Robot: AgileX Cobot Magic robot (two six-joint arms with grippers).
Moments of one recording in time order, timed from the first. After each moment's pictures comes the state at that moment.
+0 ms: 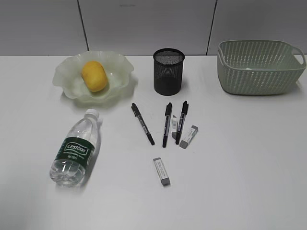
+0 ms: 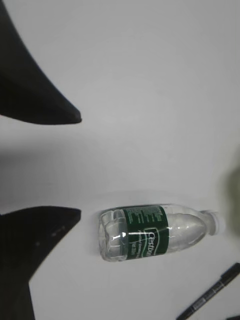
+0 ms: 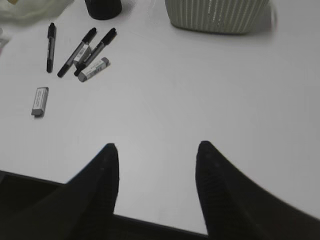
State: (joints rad) left arm -0.22 0.68 -0.62 0.00 0.87 -0.11; right arm 0.29 0.07 -0.52 0.00 1.03 0.05
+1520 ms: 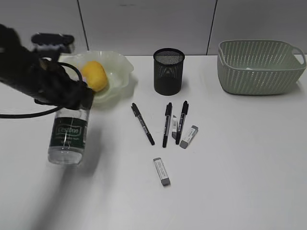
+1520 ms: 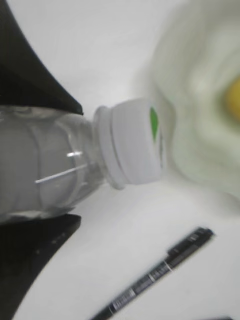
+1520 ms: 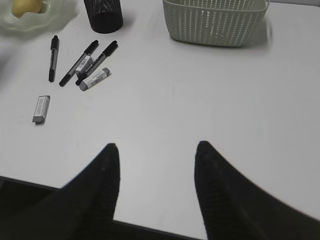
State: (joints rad) left arm -0.43 1.66 -0.96 0.01 0.33 -0.17; right arm 0.29 -0.01 -0.51 0.00 1.04 0.05
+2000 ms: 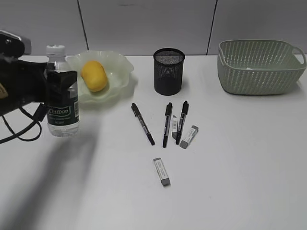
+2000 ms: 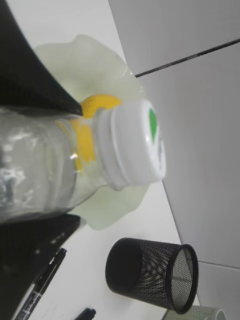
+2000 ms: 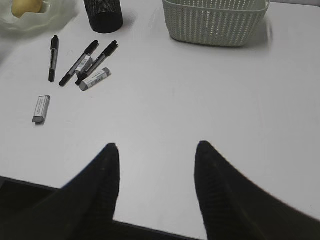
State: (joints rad) left arm -0.28 1.64 -0.56 0.21 -0.73 -0.06; right arm 0.29 -0.01 -0.51 0.00 1.04 0.05
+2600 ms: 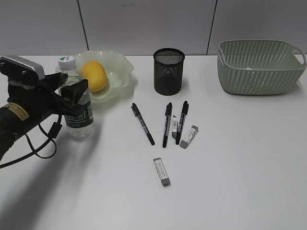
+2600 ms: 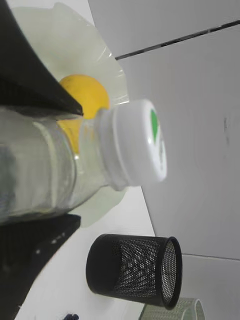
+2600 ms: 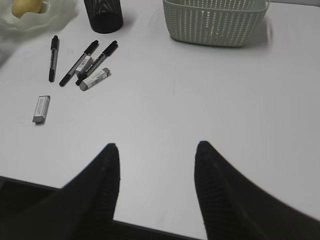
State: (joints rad) left arm -0.27 1.97 -0.56 0.20 -1.23 0.00; right arm 0.29 -0.01 -0.51 0.00 1.04 0.05
